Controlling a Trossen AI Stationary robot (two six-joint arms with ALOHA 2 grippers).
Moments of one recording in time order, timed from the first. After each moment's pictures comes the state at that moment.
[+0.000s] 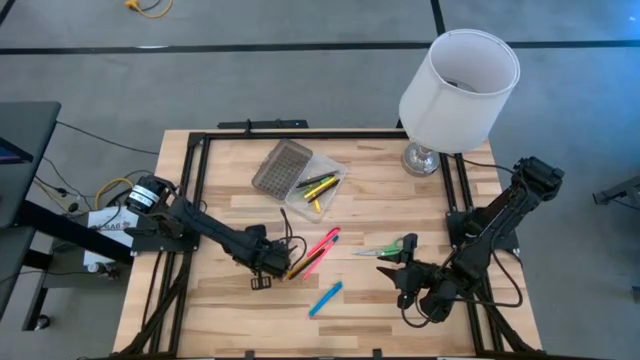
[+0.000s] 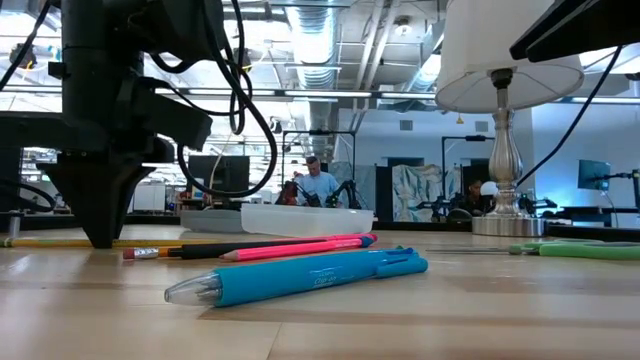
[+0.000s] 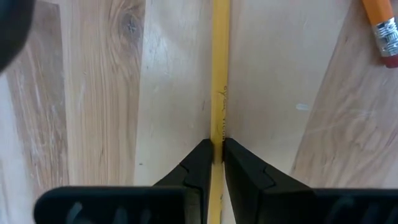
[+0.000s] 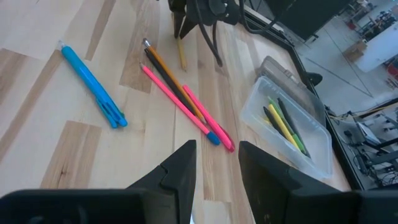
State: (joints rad) left arm -0.37 1.78 0.97 -0.79 -0.12 -0.54; right arm 0.85 1.41 0.83 -0.41 0.94 0.26
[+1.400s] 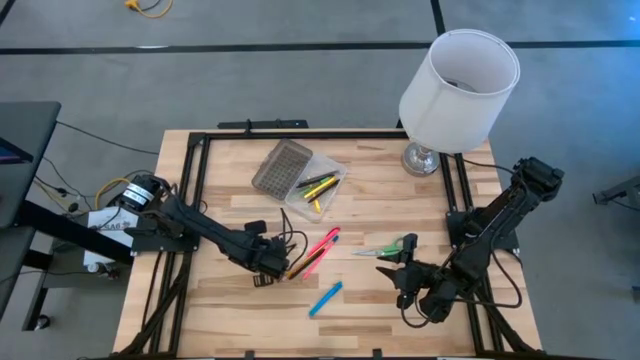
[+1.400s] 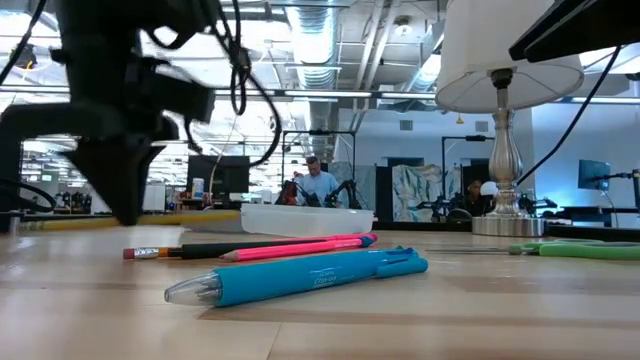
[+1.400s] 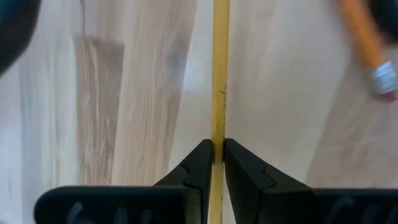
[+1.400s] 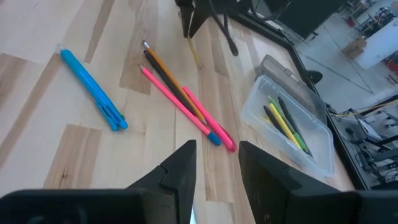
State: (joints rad) left arm -0.40 1.70 1.00 -0.82 -0.25 -0.58; right arm 0.85 1.41 0.83 -0.40 0.95 0.28
